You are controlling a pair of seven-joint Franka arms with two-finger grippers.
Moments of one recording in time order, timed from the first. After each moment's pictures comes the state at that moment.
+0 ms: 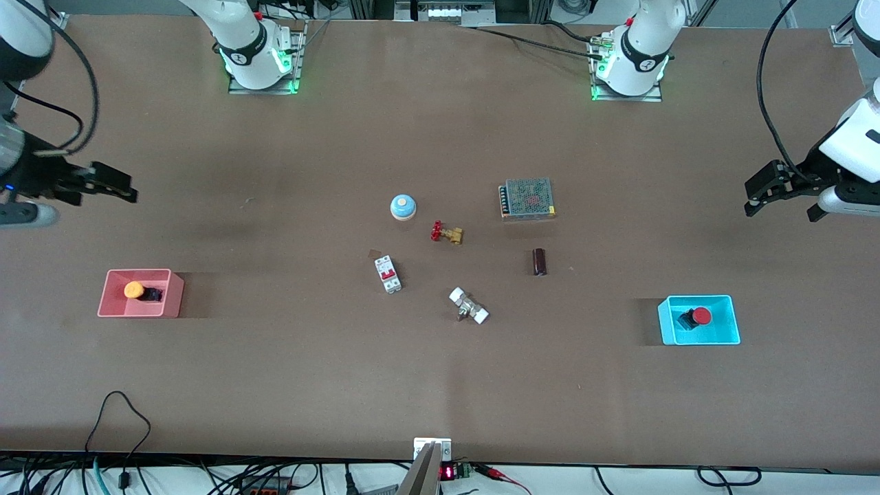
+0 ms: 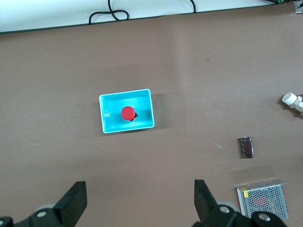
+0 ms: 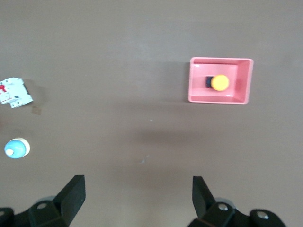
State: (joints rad) left arm 0.17 -0.01 -0.17 -1.72 0.00 1.88 0.09; right arm 0.08 0.11 -0.14 -1.55 0.03 1.61 -0.08
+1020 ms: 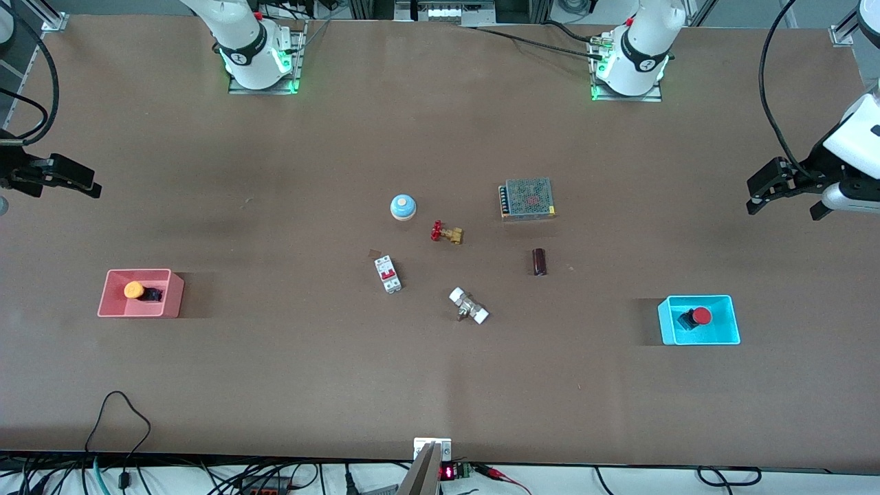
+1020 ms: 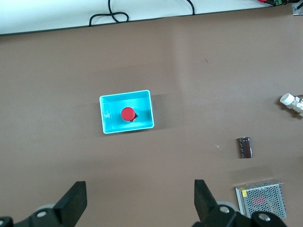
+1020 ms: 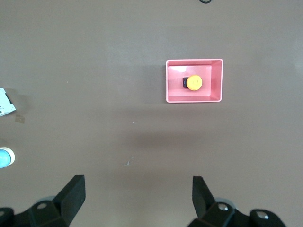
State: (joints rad) left arm -0.02 -0.01 0.02 -1.70 0.00 1.87 0.09; right arm 0.05 0.11 -0.14 -1.54 0.01 1.61 -0.08
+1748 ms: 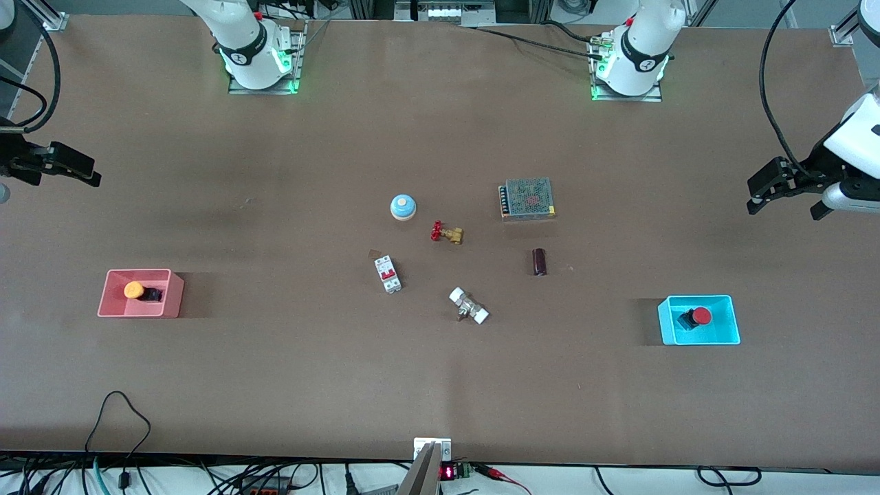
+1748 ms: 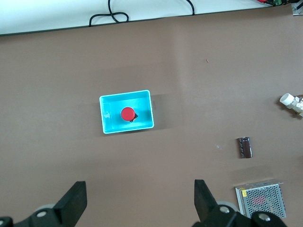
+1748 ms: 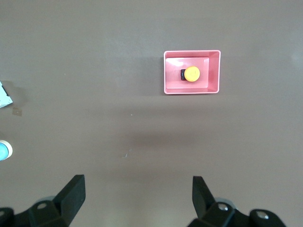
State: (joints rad) left arm -0.03 -0.01 0.03 -1.70 0.00 1.87 0.09; right arm 0.05 0.06 -0.13 -1.58 -0.01 1.59 -0.07
